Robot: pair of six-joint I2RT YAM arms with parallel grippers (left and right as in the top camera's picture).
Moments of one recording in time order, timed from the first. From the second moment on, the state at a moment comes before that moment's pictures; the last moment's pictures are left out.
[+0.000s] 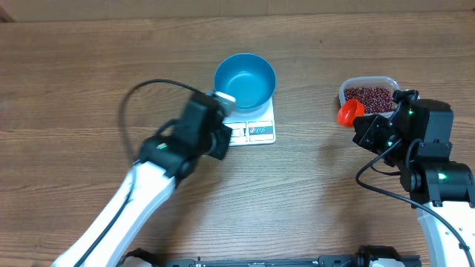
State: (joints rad) left arm -0.47 1.28 1.03 -0.61 0.02 -0.10; right arm -0.05 1.02 0.98 -0.77 -0.27 0.46
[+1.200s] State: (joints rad) left arm -0.42 1.13 0.45 -0.06 0.08 0.06; right arm -0.05 1.02 0.98 -0.79 -0.27 0.46
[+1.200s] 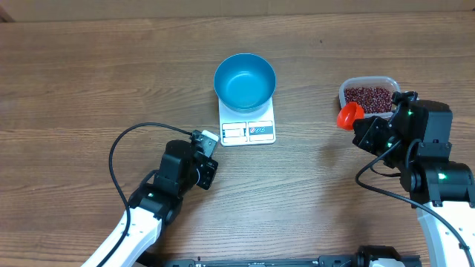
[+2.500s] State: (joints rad) left arm -0.42 1.20 0.45 0.00 0.12 0.16; right arm -0.05 1.02 0.98 -0.79 -0.27 0.46
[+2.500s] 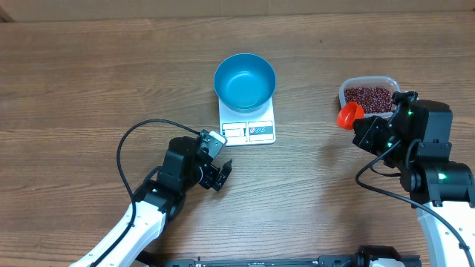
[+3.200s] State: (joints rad) left arm -0.42 1.20 0.45 0.00 0.12 0.16; right arm -0.05 1.02 0.98 -0.78 -0.27 0.46
